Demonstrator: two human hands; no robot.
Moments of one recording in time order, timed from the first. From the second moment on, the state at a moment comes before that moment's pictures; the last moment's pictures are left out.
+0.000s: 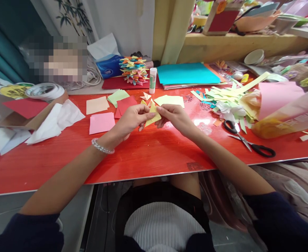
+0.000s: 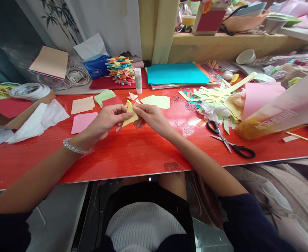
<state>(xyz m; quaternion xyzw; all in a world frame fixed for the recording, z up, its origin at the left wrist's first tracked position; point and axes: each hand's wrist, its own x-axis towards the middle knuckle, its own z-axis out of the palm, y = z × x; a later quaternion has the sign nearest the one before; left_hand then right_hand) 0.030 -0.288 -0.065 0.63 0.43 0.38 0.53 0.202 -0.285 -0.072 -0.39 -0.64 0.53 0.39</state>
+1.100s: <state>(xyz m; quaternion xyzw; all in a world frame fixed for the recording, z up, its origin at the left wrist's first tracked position) 0.019 -0.280 -0.071 0.87 0.33 0.34 0.17 0.204 -0.283 -0.083 -0.34 -0.58 0.62 0.40</state>
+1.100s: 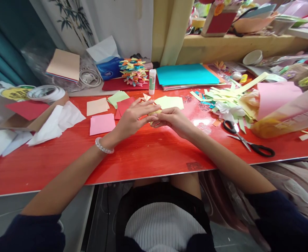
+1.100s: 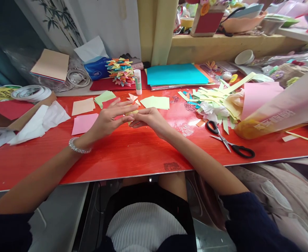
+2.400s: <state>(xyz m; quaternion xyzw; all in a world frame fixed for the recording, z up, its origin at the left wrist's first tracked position) 0.033 -0.287 -0.078 0.61 0.42 0.45 0.50 0.195 -0.288 -0.077 -0.39 -0.64 0.56 0.34</state>
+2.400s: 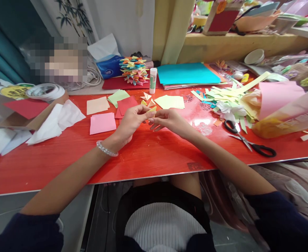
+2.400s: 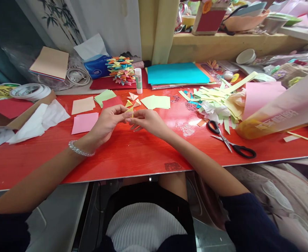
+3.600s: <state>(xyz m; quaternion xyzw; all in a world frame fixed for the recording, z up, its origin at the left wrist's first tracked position) 0.029 -0.285 -0.067 0.62 0.44 0.46 0.46 0.203 -0.281 -0.080 -0.39 -0.65 0.53 0.38</state>
